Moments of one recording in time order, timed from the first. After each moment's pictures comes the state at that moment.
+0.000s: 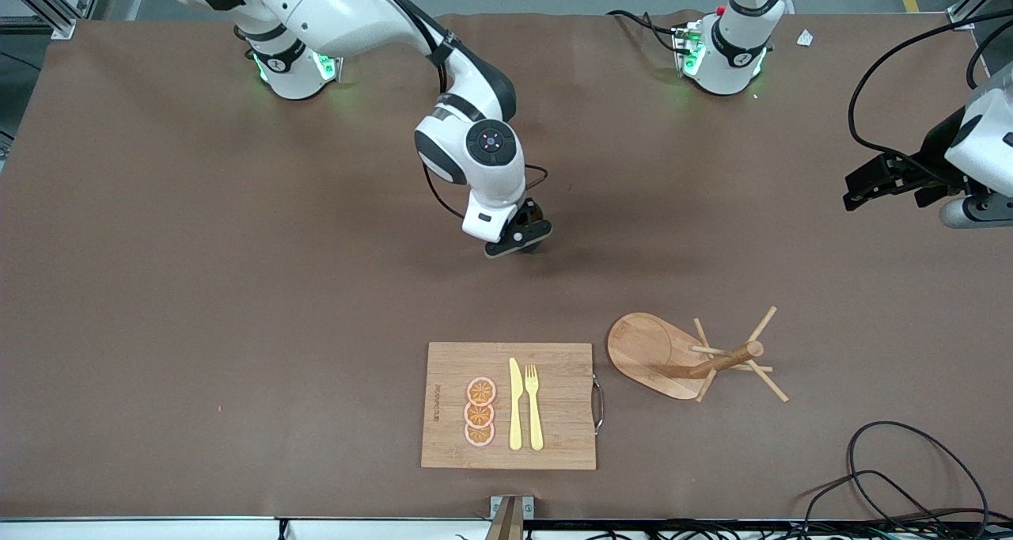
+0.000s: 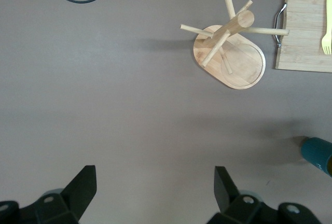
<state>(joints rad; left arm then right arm) -0.08 0.08 0.00 -1.48 -0.01 1.57 -0.13 0.60 0.67 0.27 -1.58 -0.15 2.22 0.53</state>
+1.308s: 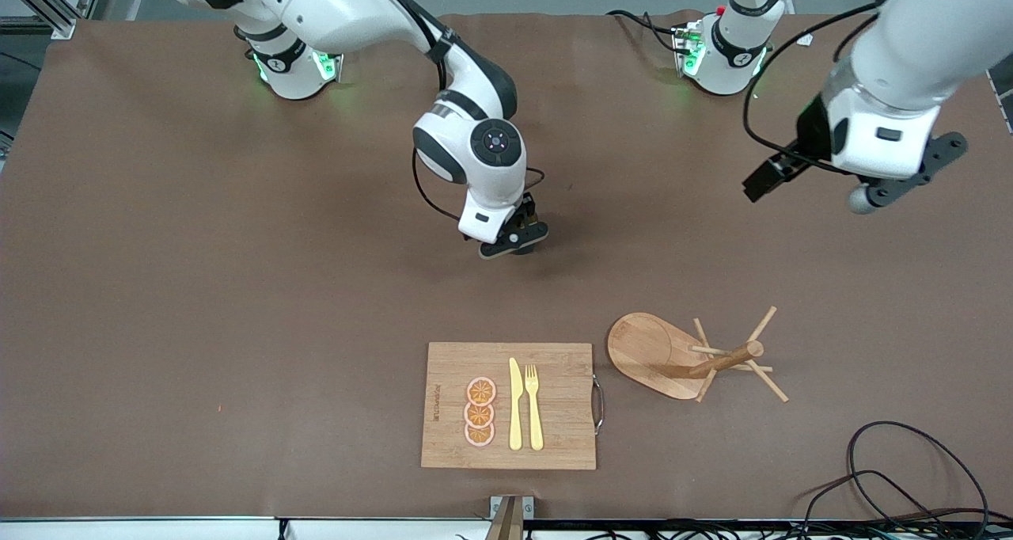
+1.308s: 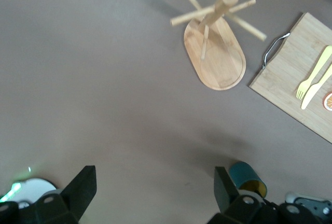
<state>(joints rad) -0.09 0.08 -0.27 -1.47 0.00 1.51 -0.94 0.59 0.63 0.27 -1.52 -0.14 2.07 0.53</state>
